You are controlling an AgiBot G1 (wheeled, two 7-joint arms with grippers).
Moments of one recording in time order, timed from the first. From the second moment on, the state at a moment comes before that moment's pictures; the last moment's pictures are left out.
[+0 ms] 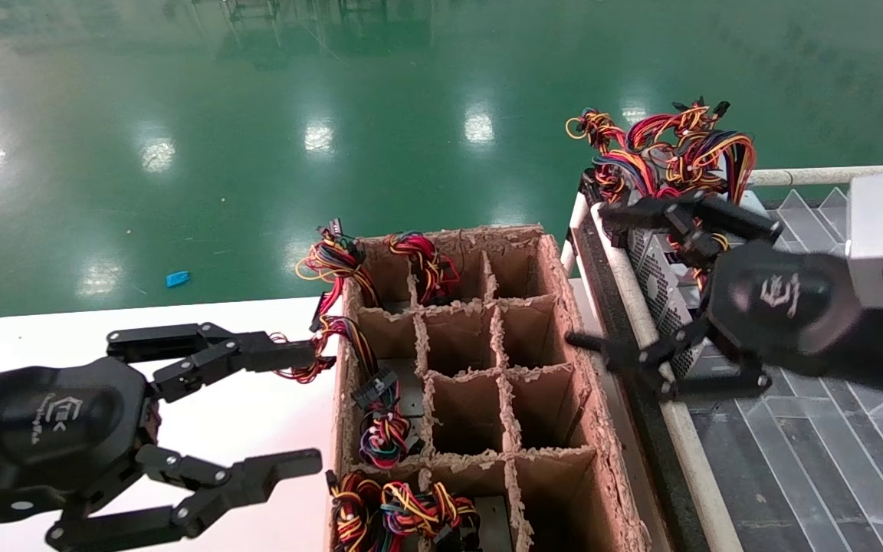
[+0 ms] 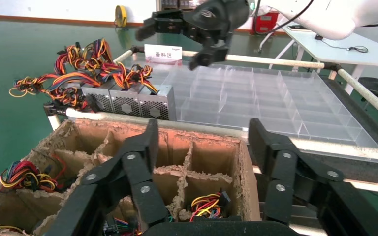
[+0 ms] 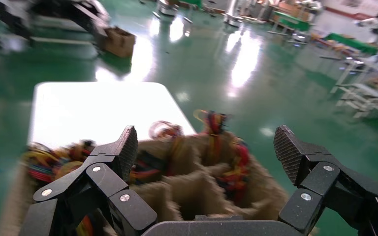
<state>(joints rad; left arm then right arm) -1.11 0.56 0.42 -1.25 0.63 1.43 -0.11 1.22 -0.63 -0.25 1.08 -0.88 -1.45 -0.04</state>
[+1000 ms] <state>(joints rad) -1.11 0.56 0.42 -1.25 0.63 1.43 -0.11 1.06 -0.61 -0.28 1.30 -0.72 -1.50 0.20</state>
